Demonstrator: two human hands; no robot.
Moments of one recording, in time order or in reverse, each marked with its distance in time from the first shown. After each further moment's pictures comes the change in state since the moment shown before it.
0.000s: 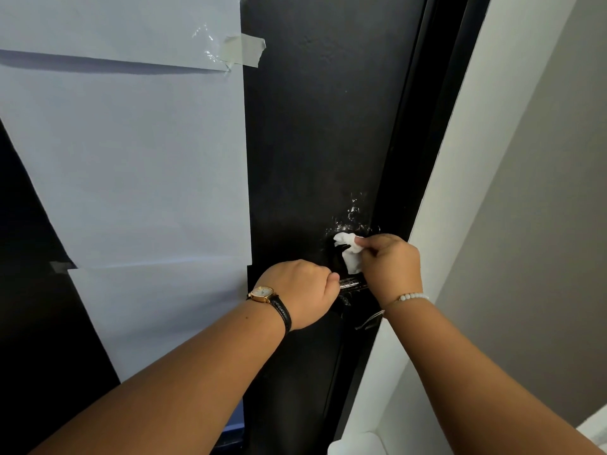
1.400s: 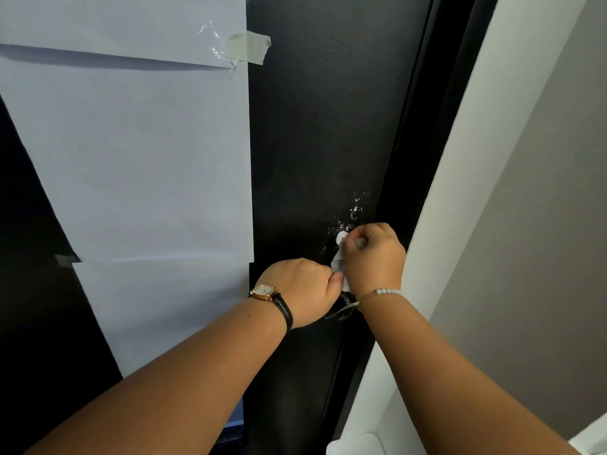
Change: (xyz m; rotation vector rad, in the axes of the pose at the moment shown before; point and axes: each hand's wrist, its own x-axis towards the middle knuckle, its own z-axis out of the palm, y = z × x) left_hand 0.000 0.003 -0.001 0.032 0.000 -0.014; right_hand 0.002 -0.019 0.023 0.020 0.161 0.024
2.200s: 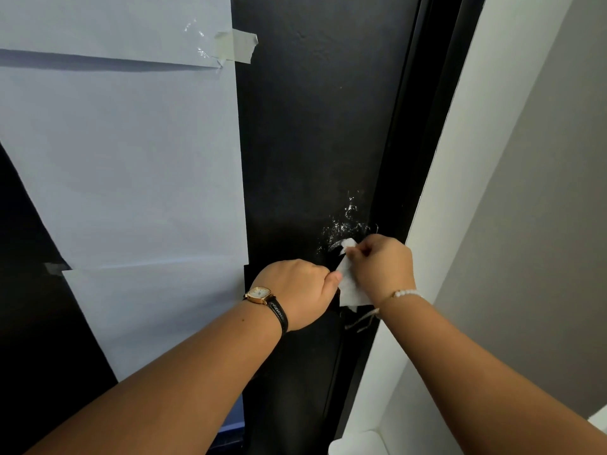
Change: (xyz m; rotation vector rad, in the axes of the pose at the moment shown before) left_hand 0.000 -0.002 0.001 0.012 0.007 0.027; right_hand 0.005 0.013 -0.020 -0.112 -0.281 0.114
